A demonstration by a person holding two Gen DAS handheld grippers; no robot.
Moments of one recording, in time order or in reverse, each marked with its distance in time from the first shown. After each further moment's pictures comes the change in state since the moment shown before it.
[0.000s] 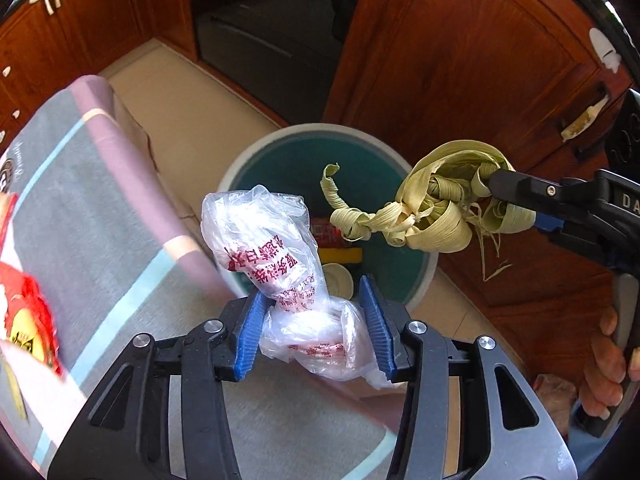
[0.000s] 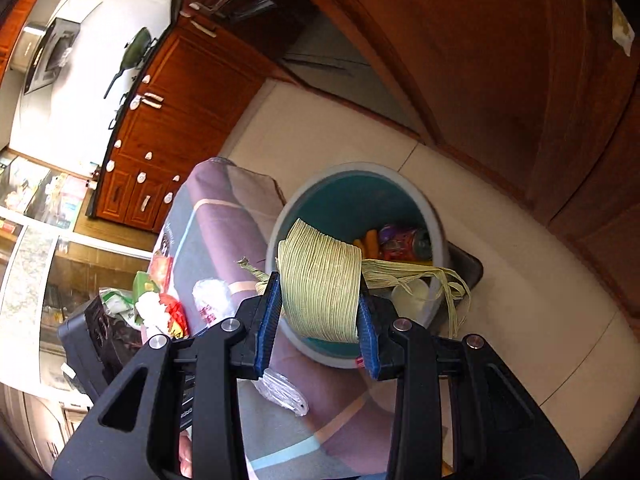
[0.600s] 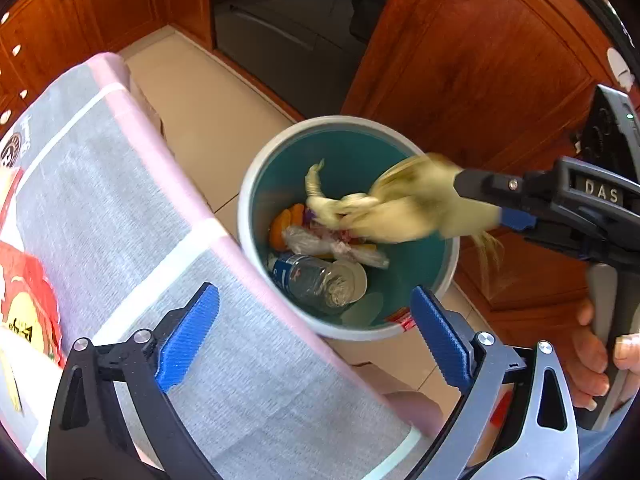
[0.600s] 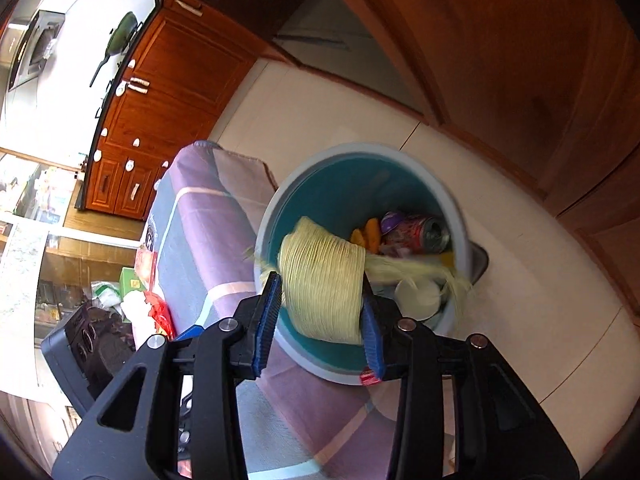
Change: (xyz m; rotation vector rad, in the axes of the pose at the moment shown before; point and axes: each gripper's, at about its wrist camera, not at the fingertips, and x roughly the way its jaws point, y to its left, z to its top) left arm -0.005 0.033 -0.015 -0.065 0.001 0.005; right arm 0.054 0.008 0.006 0.013 0.096 0.002
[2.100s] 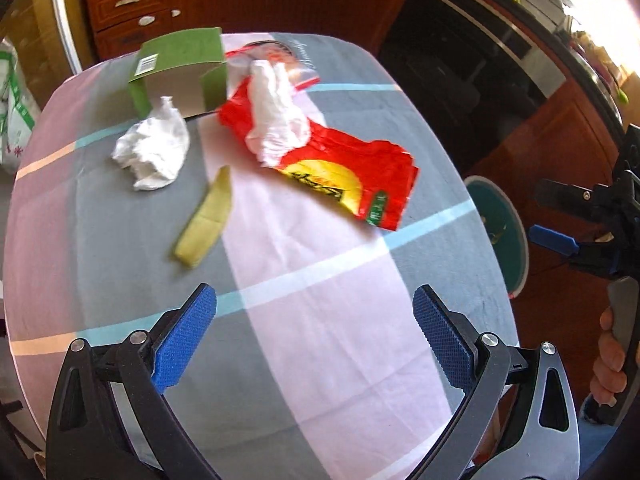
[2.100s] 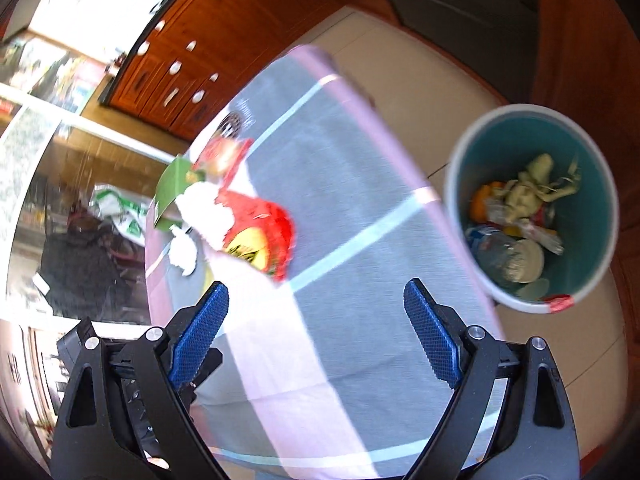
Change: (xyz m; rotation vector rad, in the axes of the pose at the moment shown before) left arm -0.144 0.209 -0.160 -0.427 -0.167 0.109; right arm 0.058 0.215 -0.110 -0.303 0.133 -0.048
